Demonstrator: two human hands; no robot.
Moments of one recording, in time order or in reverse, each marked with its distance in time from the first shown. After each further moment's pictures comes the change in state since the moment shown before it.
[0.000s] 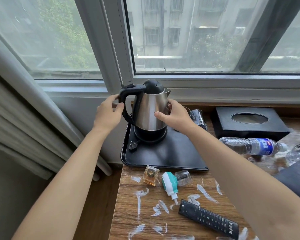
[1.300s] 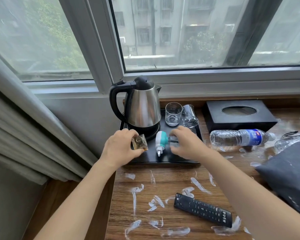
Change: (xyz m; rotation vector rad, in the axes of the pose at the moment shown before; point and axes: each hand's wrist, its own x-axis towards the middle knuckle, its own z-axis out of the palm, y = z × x) left_hand -0.102 -0.005 0.038 0.557 -0.311 0.384; right_hand -0.082 0.084 -0.012 -0.500 -0.208 -0.171
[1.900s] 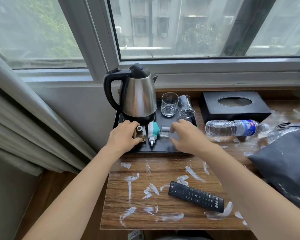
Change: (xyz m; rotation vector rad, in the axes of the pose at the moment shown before) left_hand 0.019 0.008 0.030 0.052 -0.137 -0.089; right_hand -0.029 -0.015 -0.018 -0.099 -0.029 0.061
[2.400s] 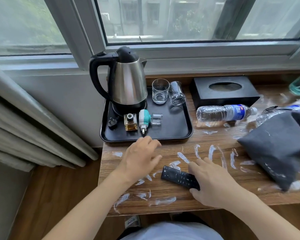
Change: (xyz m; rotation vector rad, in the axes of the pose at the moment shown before) left_hand -0.088 0.072 0.043 -0.201 0.024 0.334; right_hand -0.166 -0.002 0.017 -0.247 -0.312 0.046
